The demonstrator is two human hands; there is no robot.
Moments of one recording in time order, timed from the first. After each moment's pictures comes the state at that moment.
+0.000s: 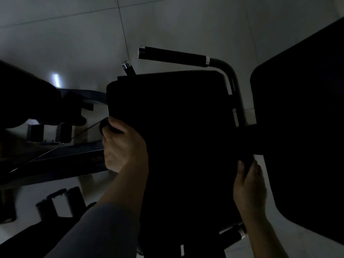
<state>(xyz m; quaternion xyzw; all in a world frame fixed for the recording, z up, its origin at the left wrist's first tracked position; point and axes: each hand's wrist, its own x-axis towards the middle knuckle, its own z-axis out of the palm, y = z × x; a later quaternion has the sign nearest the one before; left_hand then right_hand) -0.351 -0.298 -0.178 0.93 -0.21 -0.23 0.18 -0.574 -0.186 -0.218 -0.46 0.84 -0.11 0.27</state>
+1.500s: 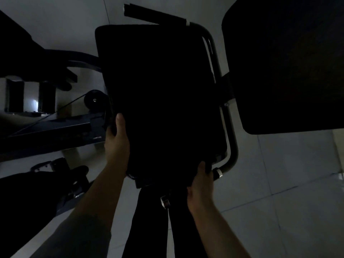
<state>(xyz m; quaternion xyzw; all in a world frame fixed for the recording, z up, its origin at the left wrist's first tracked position) -0.326 -0.143 -0.177 0.77 -0.20 -0.54 0.27 -0.511 -0.032 -0.224 0.12 0.75 -0.39 0.53</state>
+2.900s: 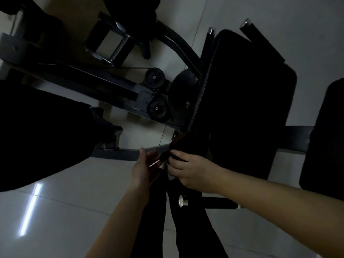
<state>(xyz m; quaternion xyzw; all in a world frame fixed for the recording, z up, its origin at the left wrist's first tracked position) -0.286 -0.024 -0.189 0.65 0.18 -0.61 0.42 -0.424 -0.120 -0.213 0.95 0.20 -0.20 0.10</state>
